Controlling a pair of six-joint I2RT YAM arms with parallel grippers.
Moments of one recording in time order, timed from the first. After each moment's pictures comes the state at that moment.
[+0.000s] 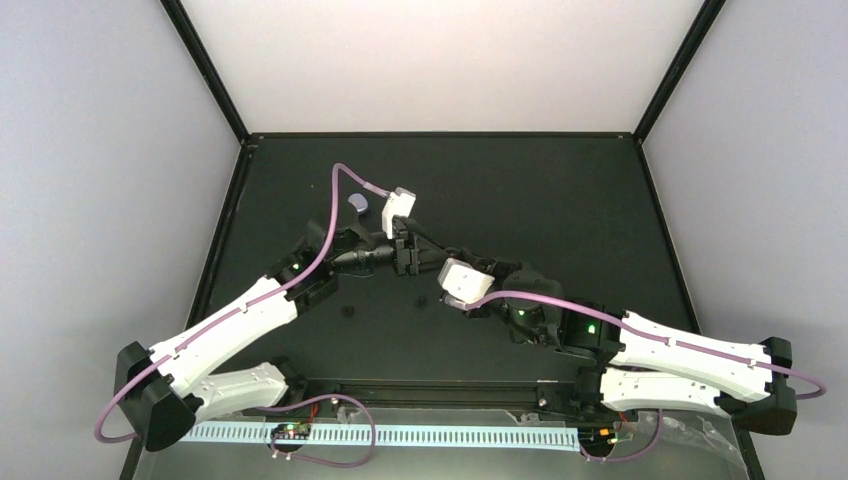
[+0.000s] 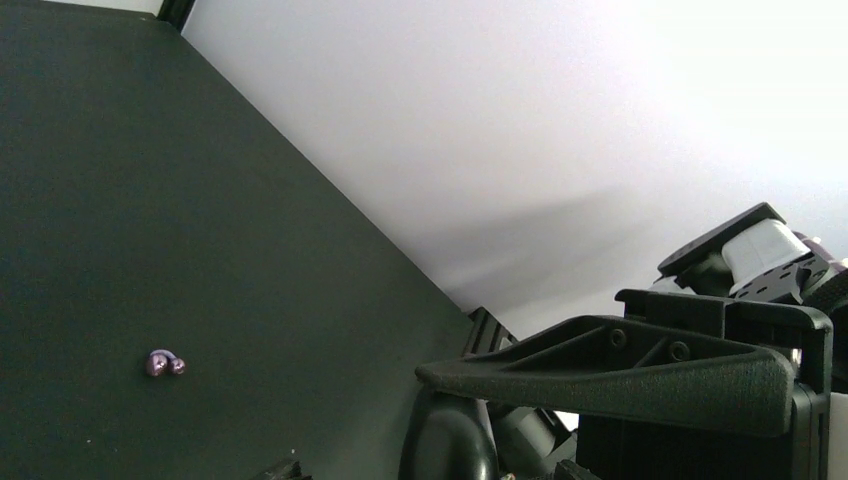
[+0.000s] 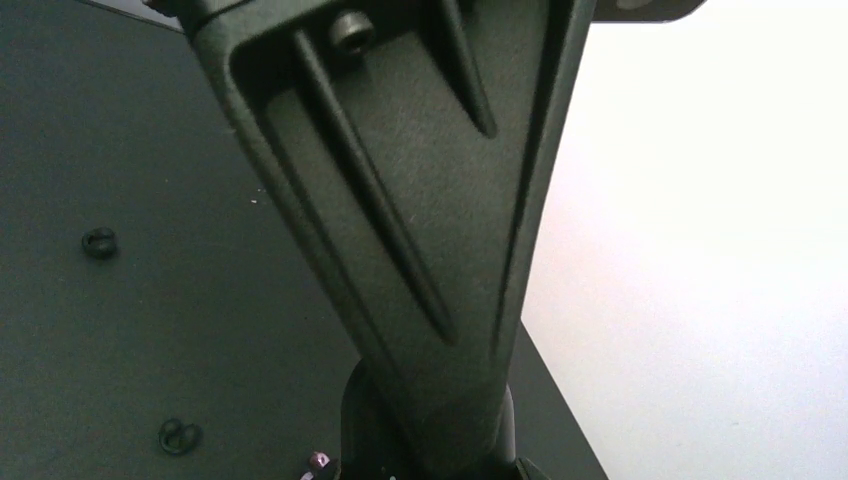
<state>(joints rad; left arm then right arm) -0.74 1.07 0.88 0.03 0.55 -0.63 1.28 0.90 0.87 -0.26 0.50 -0.54</state>
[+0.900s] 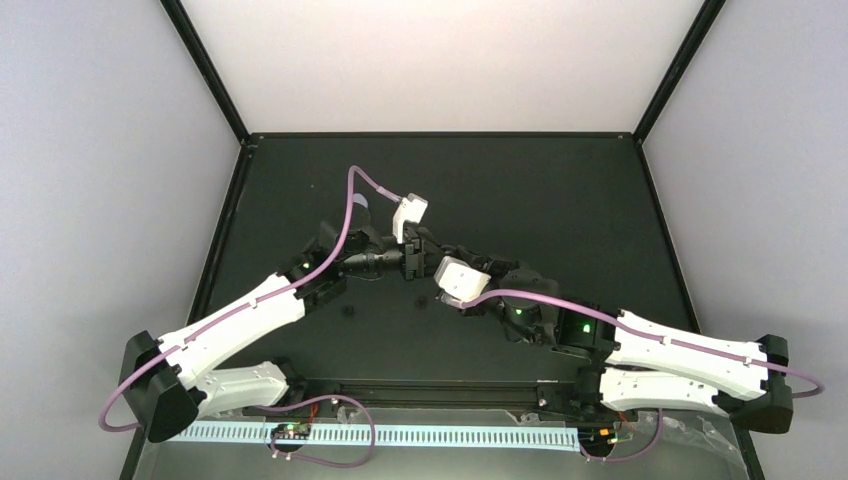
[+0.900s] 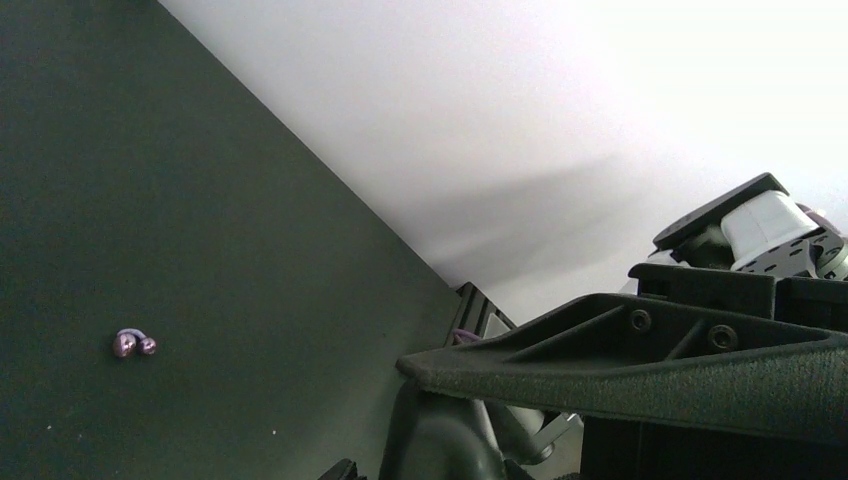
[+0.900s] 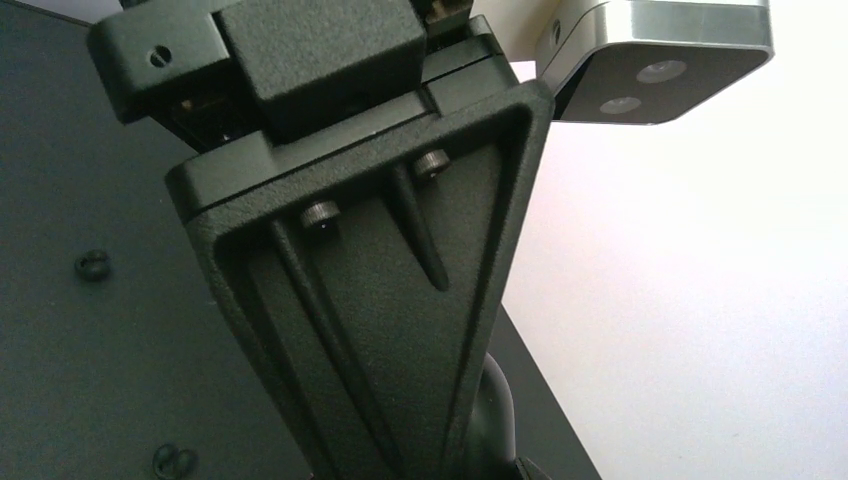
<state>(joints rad) -0.78 1.12 0.88 0.04 0.57 -0.63 1.28 0.92 0.87 -0.21 0.49 -0.55</state>
